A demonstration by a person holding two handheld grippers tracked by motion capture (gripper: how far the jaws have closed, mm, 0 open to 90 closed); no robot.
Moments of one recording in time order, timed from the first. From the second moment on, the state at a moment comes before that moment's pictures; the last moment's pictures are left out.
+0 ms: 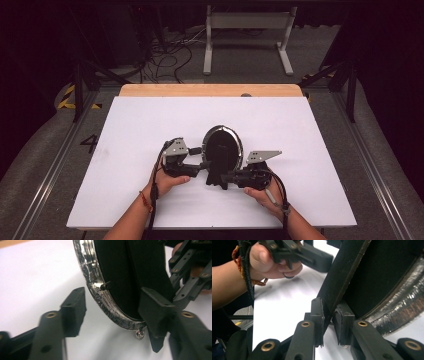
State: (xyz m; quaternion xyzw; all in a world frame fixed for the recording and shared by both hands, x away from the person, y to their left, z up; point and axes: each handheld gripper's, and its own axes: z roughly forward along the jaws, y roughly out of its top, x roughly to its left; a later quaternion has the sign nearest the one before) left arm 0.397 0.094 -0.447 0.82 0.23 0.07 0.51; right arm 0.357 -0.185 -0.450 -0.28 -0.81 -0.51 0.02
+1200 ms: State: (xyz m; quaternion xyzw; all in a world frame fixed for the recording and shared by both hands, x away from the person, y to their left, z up) left arm 0.389 0.096 -0.439 0.82 0.19 0.14 0.52; right arm 0.361 -0.190 -0.448 -0.28 -0.83 -0.49 0.01
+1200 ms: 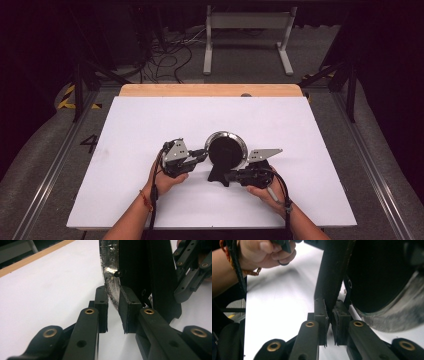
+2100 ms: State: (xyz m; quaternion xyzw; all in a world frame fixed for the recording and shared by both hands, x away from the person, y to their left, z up) left arm 0.395 0.079 -0.445 0.84 0.15 0.10 0.50; right arm 0.357 -0.189 -0.449 -0.27 -0.83 -0.48 0.02
